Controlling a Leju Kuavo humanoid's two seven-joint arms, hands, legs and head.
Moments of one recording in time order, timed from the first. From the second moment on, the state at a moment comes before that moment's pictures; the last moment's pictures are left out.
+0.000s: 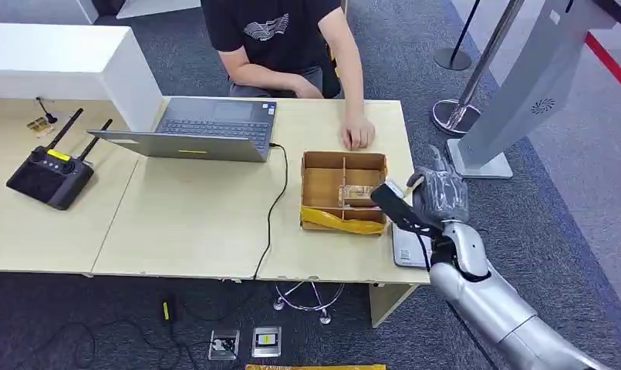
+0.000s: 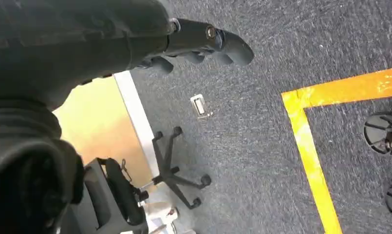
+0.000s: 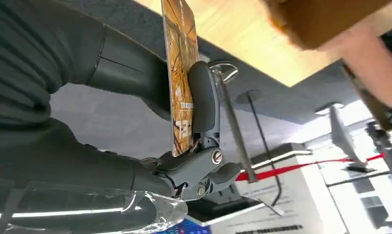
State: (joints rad) left arm -0.14 0.23 -1.28 -0.15 1.11 -0.39 0.06; right arm -0.58 -0.42 0.76 -1.16 0.69 -0.40 0.32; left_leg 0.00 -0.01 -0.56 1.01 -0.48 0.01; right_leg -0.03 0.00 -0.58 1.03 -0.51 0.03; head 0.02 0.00
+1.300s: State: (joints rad) left arm -0.15 0.24 -1.28 -0.16 1.11 -0.39 0.10; right arm -0.45 -0.51 0.76 -1.18 0.58 -0.40 0.36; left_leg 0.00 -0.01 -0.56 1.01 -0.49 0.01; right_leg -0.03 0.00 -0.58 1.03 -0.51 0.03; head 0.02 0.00
